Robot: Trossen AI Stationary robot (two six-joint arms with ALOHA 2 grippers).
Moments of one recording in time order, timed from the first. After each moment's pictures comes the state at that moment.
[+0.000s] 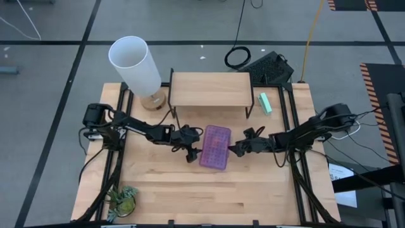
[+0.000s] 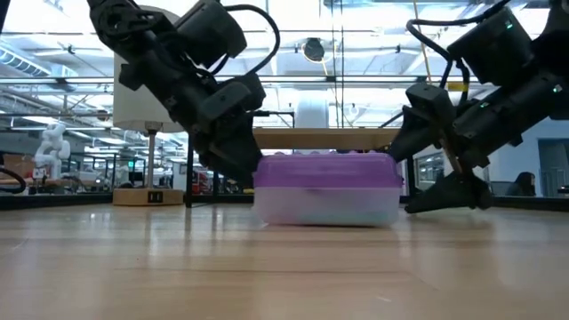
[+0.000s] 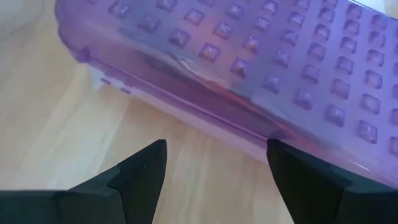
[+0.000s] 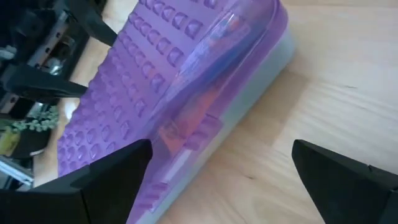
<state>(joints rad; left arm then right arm) -0.05 1.77 0.82 0.14 -0.08 -0.32 0.20 1.47 0.25 0.59 0.32 1.17</state>
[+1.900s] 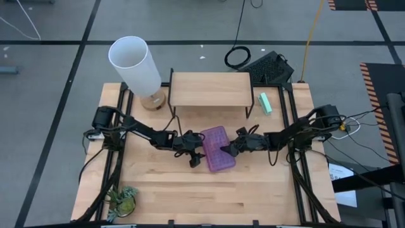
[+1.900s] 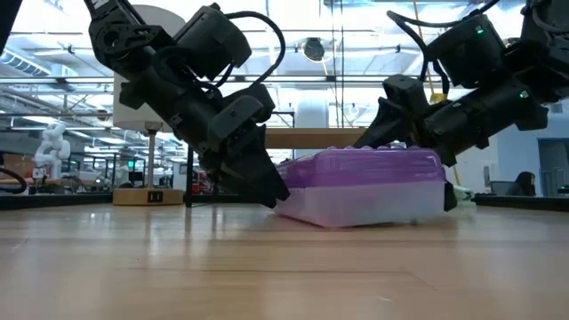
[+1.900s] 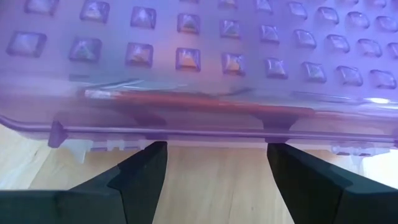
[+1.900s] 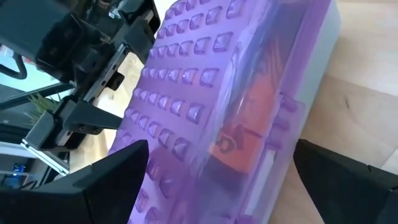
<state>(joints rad) -0.08 1.84 0.82 0.33 -0.10 -0.35 0.14 1.61 0.32 0.83 0.19 1.10</state>
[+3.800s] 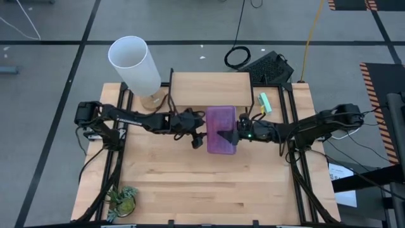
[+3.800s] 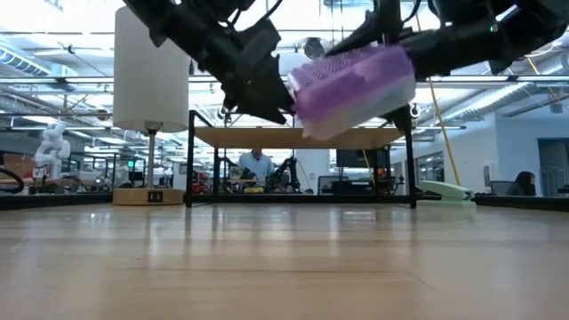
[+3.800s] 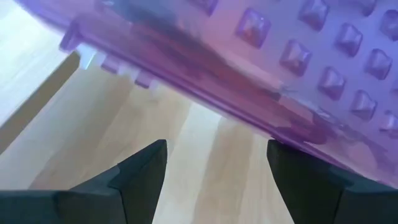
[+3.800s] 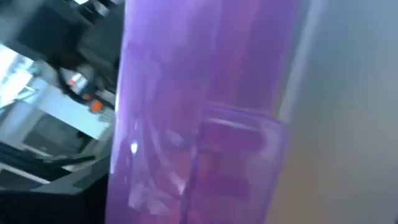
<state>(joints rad) 0.03 1.61 1.01 0.00 -0.18 -0.15 0.05 1.31 0.46 0.65 0.27 0.90</state>
